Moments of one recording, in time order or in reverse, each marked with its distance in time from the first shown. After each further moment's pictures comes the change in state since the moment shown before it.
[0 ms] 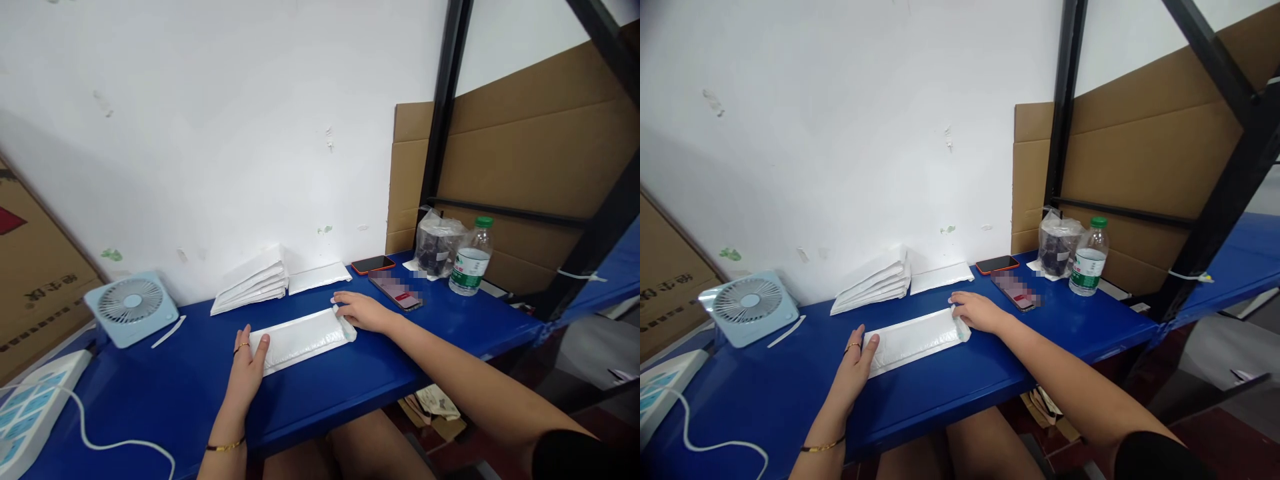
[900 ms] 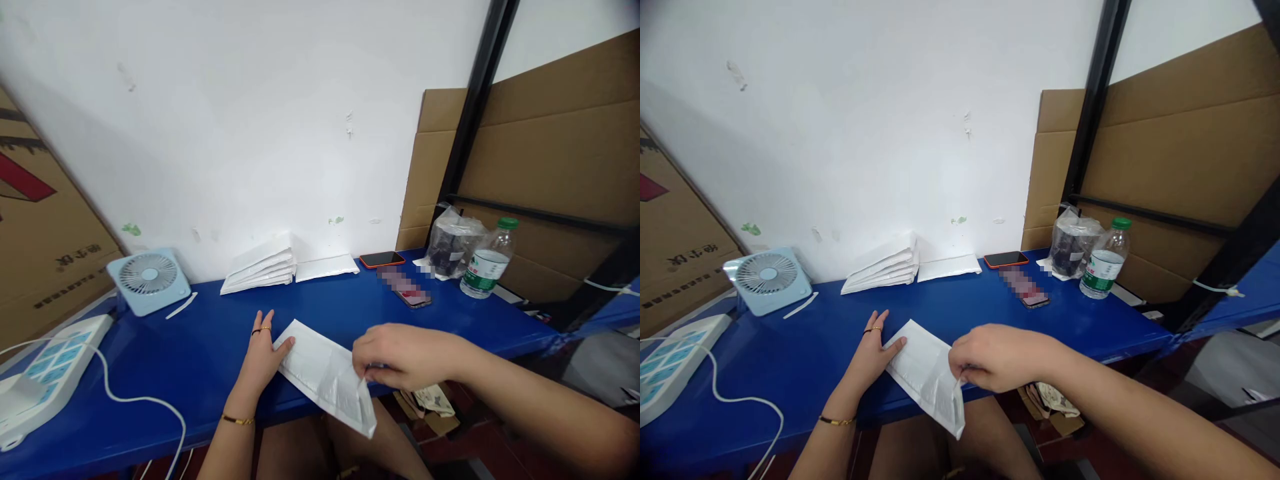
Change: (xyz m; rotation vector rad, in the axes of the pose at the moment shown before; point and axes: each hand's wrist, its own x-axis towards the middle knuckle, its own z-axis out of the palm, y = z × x) left_hand -0.016 0.006 0.009 0.192 -0.148 0.133; right_hand -0.023 -0.124 -0.103 0.275 -0.319 -0.199
